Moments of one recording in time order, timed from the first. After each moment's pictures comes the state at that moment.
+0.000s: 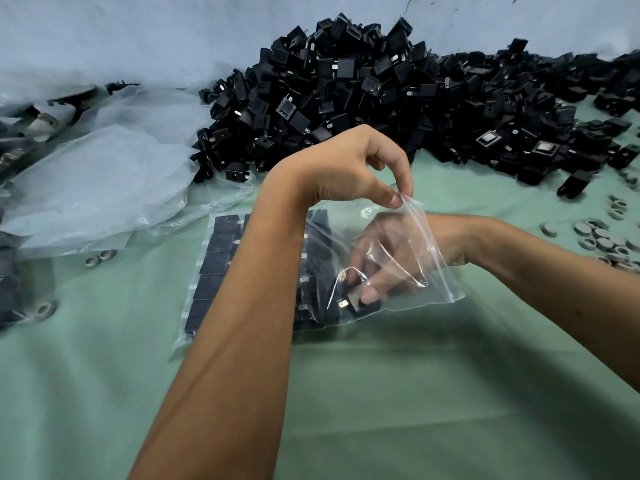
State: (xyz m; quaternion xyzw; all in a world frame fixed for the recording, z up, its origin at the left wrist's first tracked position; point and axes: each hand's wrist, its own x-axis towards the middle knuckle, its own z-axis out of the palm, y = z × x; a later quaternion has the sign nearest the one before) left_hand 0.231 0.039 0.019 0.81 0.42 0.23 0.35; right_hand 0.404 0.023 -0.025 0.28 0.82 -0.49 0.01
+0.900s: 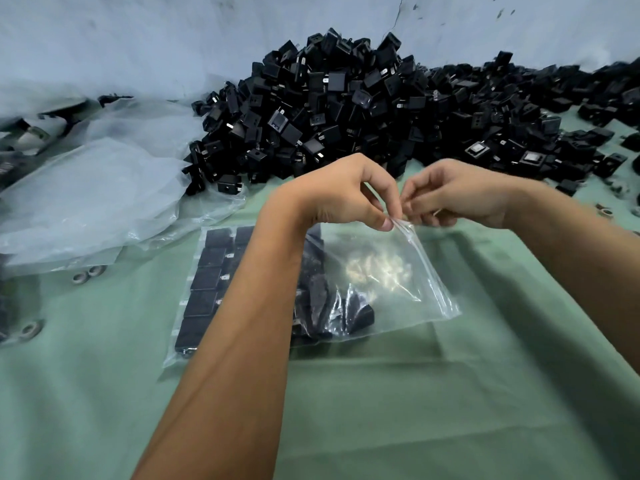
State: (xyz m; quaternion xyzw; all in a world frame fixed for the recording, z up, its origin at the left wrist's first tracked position) left_hand 0.238 0.040 0.009 0.79 0.44 0.19 0.37; right_hand 0.463 0.091 -0.021 0.48 0.72 -0.47 -0.16
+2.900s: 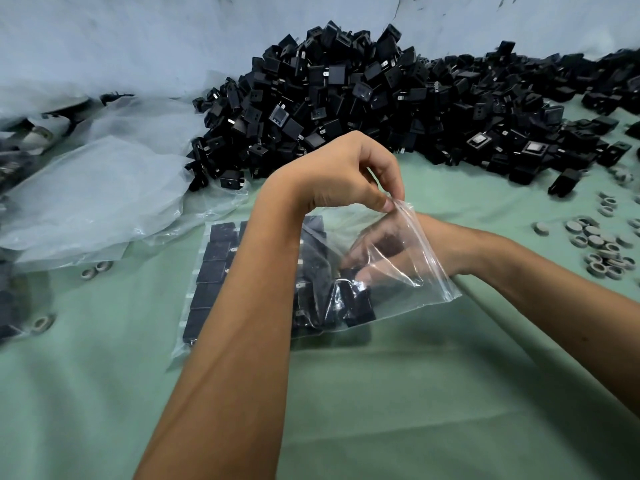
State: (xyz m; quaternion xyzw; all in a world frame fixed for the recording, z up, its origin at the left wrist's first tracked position) left_hand 0.233 0.039 0.022 0.81 0.41 0.21 0.37; right_hand 0.418 0.034 -0.069 0.25 0.79 -0.52 -0.21
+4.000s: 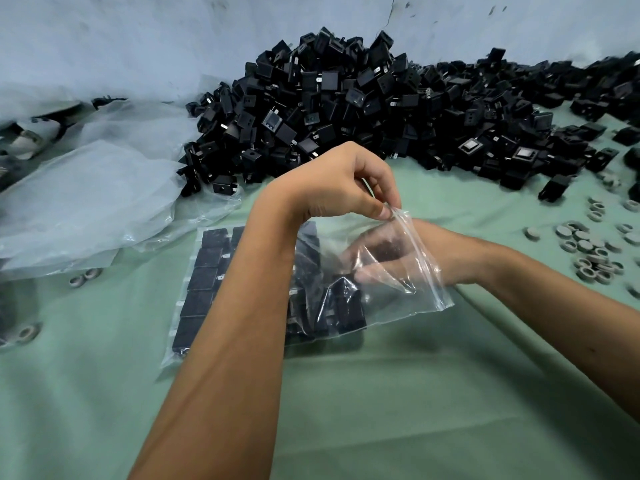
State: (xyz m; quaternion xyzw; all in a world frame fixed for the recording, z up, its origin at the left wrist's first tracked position) left_hand 0.237 0.040 0.017 0.80 0.41 0.22 0.37; right_hand 0.437 0.021 -0.041 0.29 0.82 -0.47 -0.13
